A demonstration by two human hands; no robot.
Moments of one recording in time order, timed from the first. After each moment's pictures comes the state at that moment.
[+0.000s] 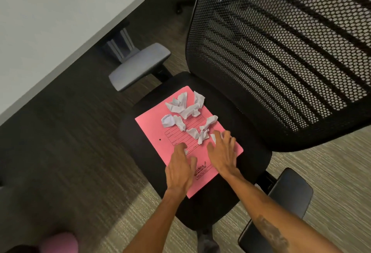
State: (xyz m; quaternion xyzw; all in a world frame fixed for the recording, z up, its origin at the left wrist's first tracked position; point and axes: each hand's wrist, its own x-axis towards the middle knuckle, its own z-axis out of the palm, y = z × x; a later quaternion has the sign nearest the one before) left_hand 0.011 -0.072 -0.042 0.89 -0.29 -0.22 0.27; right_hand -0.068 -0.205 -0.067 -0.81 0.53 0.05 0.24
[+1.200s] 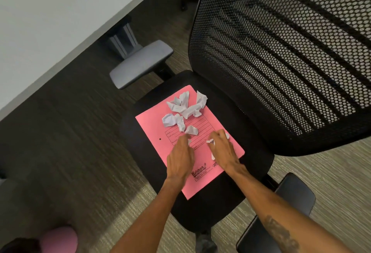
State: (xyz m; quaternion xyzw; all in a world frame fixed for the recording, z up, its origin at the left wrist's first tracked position) left_hand 0.029 -0.098 -0.043 0.89 -0.34 -0.19 0.24; right_hand -0.066 -0.228 -0.062 -0.85 0.41 0.07 0.33
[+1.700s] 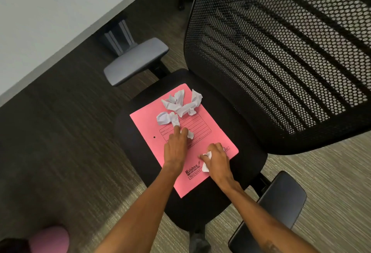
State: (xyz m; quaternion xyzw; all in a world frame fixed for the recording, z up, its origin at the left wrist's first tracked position) left_hand 0.044 -0.127 -0.060 0.90 -0.38 -0.19 0.10; right_hand -0.094 -0.192 -0.073 -0.78 0.48 0.02 0.41
